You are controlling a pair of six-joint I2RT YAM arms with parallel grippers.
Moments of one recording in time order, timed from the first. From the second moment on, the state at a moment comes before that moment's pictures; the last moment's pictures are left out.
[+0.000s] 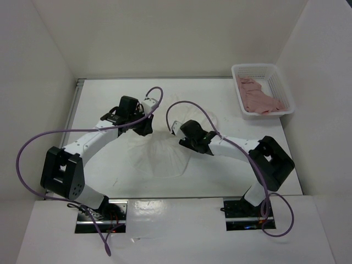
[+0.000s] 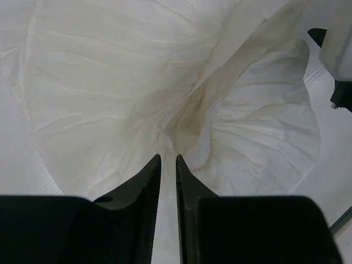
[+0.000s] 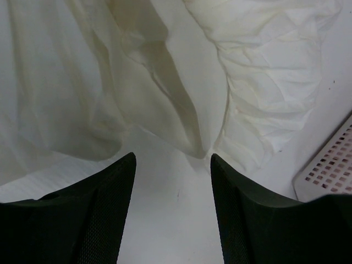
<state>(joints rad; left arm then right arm) -0.35 1.50 1.07 -0.40 0.34 0.15 0.76 1.61 0.91 -0.21 0.36 -0.49</state>
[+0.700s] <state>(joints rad) -0.35 1.50 1.07 -0.40 0.38 0.15 0.75 1.65 0.86 -0.11 0.44 -0.54</state>
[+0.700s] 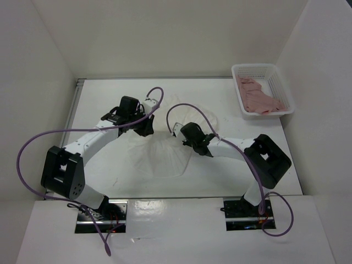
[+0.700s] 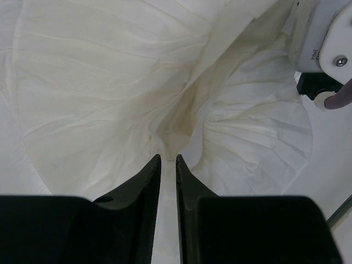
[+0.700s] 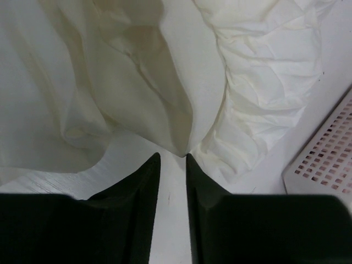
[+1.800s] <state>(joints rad) -0.36 1.53 1.07 -0.43 0.46 0.16 0.52 1.47 1.09 -0.23 0.18 -0.39</state>
